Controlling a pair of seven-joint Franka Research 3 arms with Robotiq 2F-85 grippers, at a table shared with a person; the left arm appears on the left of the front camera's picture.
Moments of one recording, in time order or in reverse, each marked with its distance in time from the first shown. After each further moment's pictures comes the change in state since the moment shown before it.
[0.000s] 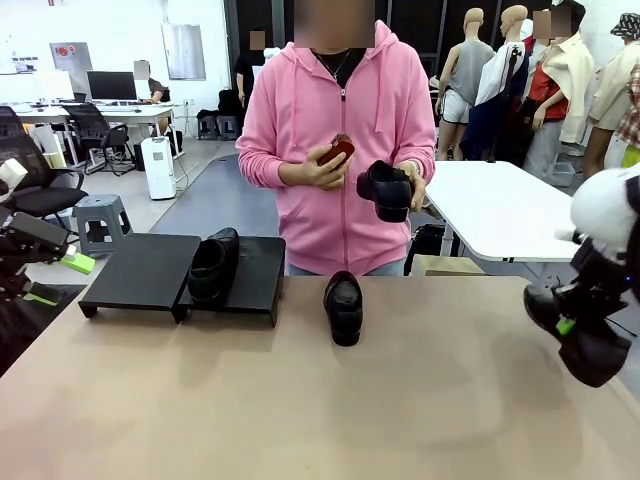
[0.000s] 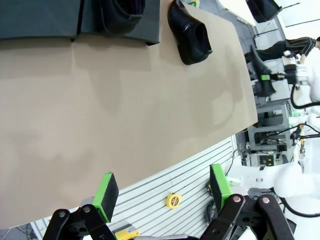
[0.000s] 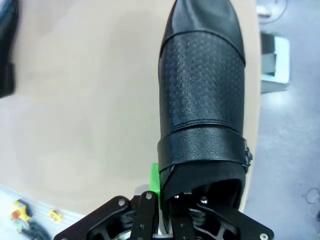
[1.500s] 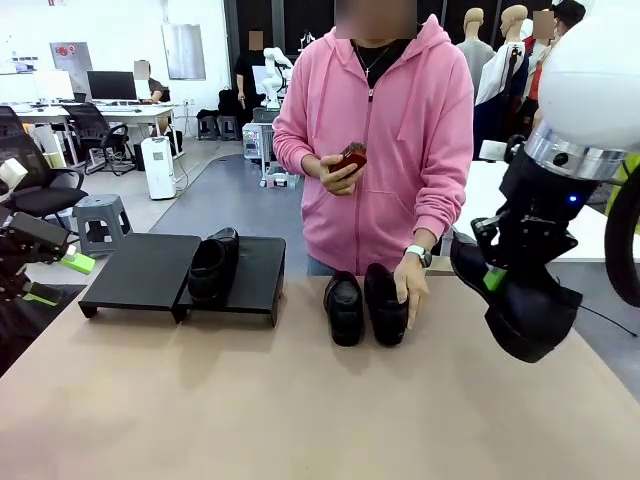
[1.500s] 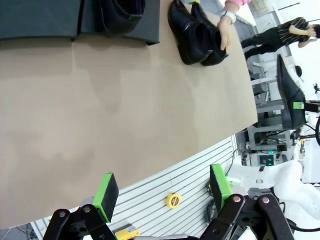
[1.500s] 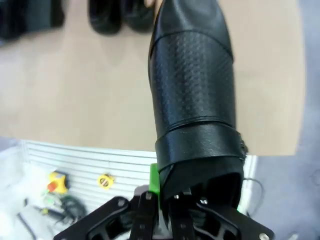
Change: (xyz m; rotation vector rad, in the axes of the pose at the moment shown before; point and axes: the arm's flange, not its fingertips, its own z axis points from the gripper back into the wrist) left arm 0.000 0.000 0.000 0.000 0.001 0.000; right arm -0.108 0.220 0.130 -0.015 -0.002 0.013
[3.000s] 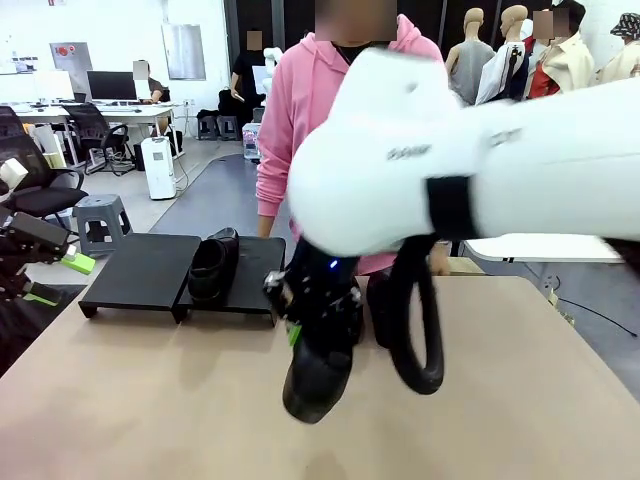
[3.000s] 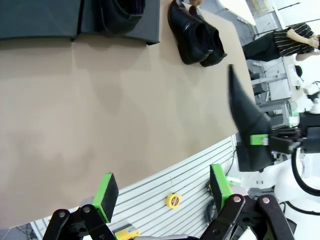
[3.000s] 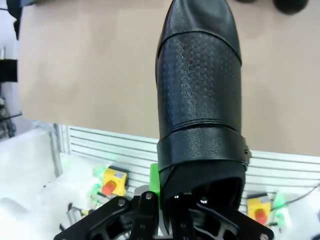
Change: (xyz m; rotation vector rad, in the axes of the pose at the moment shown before) left arm 0.000 0.000 0.000 0.000 0.001 -0.001; right arm -0.052 0.254 -0.113 0.110 0.080 0.050
